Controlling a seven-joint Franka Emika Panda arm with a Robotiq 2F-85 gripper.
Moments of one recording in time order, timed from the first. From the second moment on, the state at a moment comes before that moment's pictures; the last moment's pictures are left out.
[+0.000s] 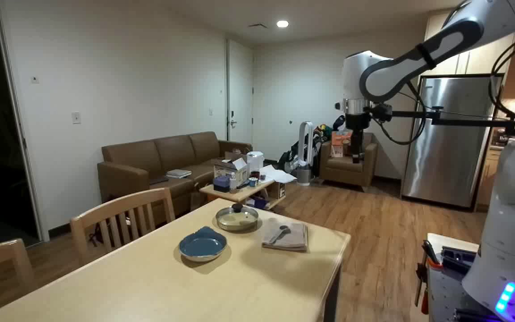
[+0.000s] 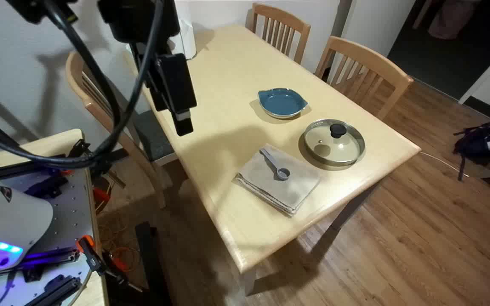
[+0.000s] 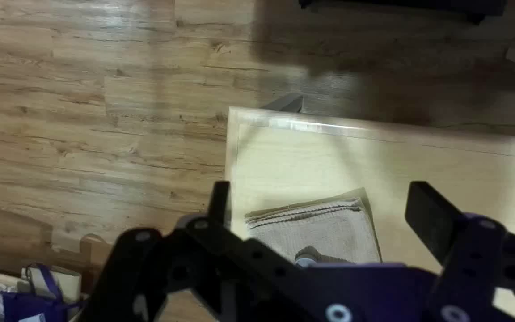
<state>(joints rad) -0.14 -0.40 -0.11 -2.50 -0.32 2.07 -0.17</state>
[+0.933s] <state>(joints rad) -0.10 -0.10 -0.24 -2.21 -0.25 2.03 -0.75</state>
